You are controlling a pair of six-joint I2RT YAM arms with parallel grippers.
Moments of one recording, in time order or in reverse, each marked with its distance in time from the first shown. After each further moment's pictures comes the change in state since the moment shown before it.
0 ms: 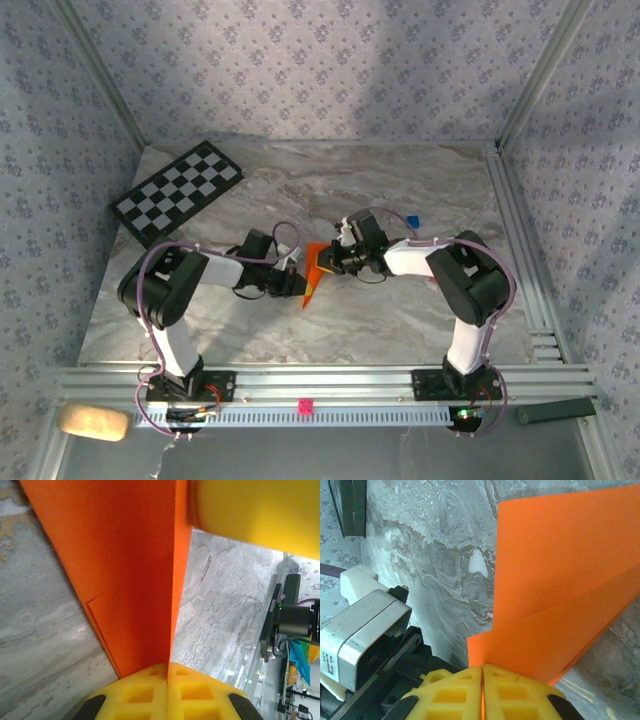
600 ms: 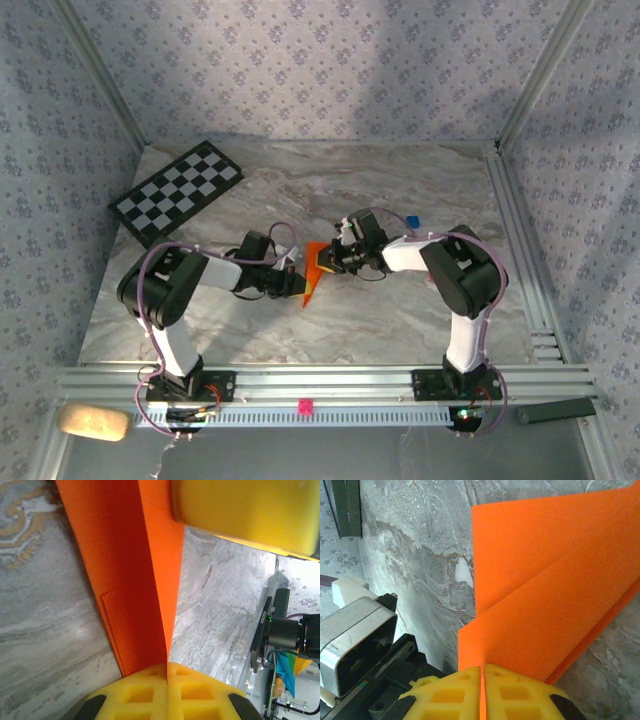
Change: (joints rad) left arm 0.011 -0.001 -0.034 0.079 -0.001 -0.105; right arm -0.023 0.064 0.029 0.009 -0.049 -0.006
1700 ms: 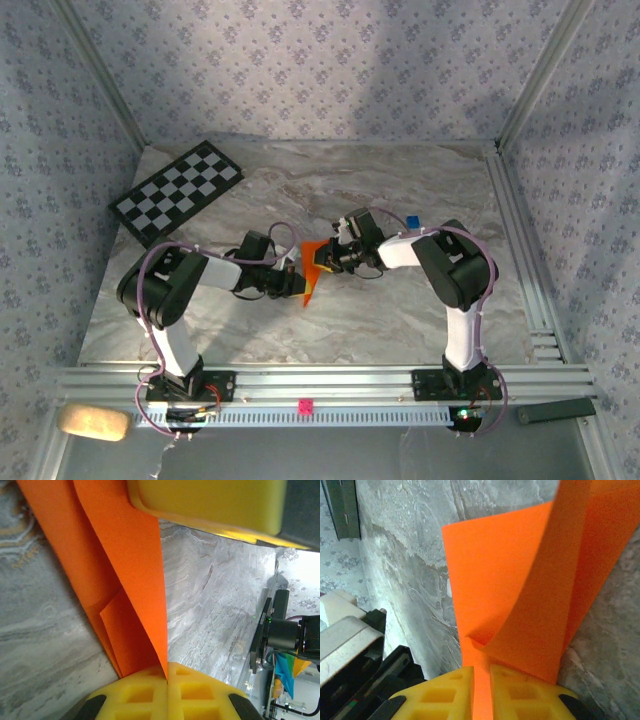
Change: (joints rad) left arm 0.002 -0.002 0.000 -0.007 -0.003 0.003; right arm -0.006 0.076 0.042 0.031 -0.029 0.015
